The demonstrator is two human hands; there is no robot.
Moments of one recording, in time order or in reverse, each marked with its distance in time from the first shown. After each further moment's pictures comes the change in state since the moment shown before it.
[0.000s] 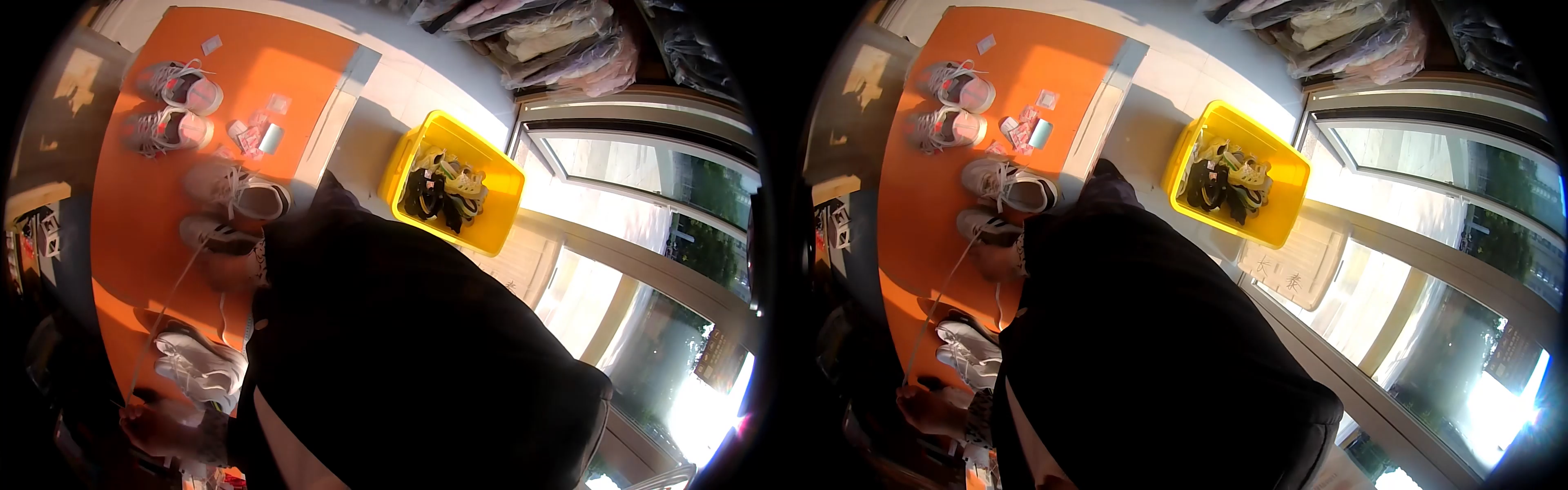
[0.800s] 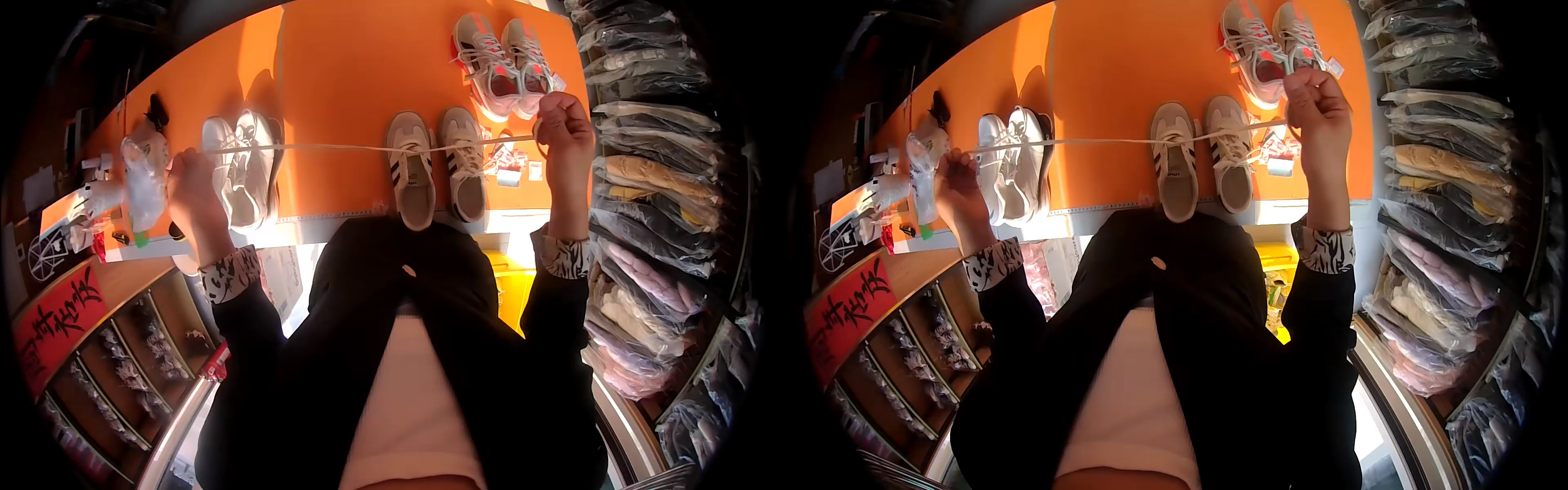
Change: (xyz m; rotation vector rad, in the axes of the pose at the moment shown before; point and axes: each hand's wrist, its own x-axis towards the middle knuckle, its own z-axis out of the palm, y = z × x) left_hand -0.078 -0.058 -0.011 0.166 0.304 0.157; right_hand -0.040 0.139 -0.257 1.374 0.466 0.353
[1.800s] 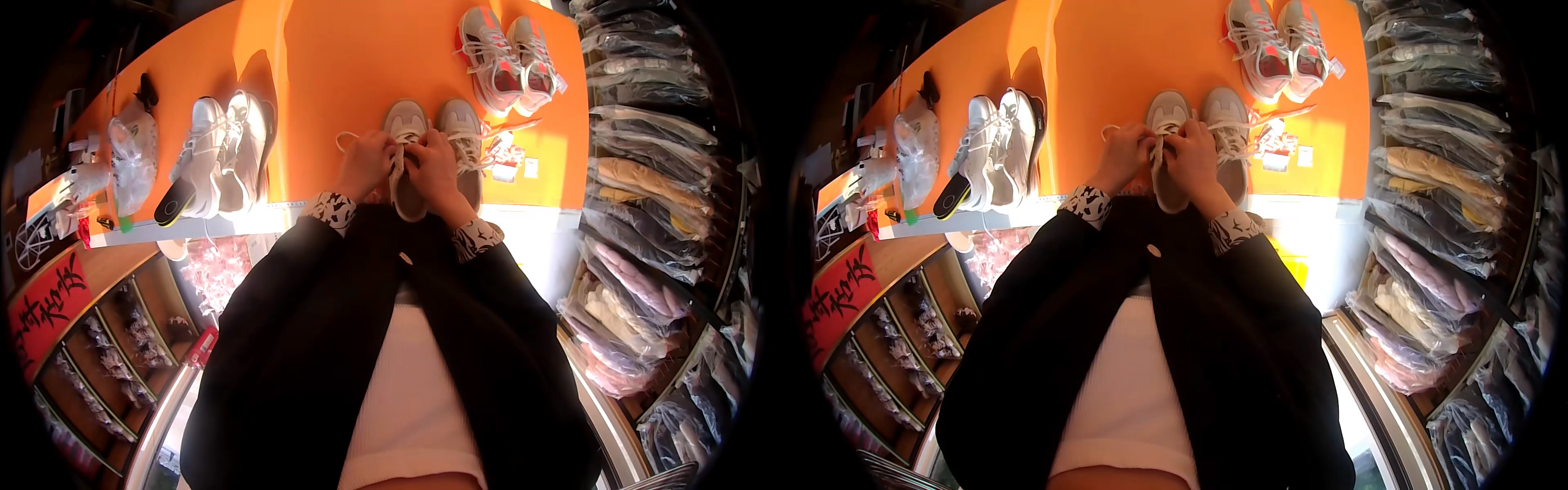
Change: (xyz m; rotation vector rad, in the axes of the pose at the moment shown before) left_hand -0.101 -0.189 0.109 0.931 -0.777 0.222; right_hand -0.063 0.169 0.078 -1.014 -0.274 -0.310
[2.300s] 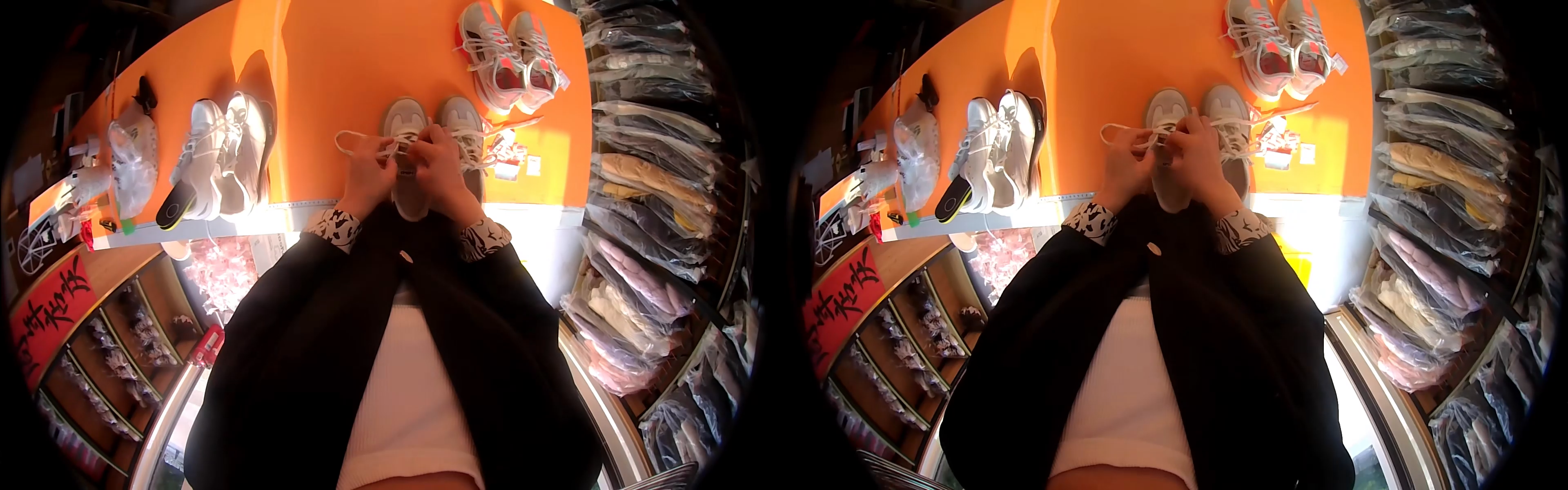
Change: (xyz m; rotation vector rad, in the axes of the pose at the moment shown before) left_hand -0.021 0.005 0.015 -0.407 0.110 -0.196; right_hand 0.007 0.000 -0.016 0.060 -0.053 -0.022
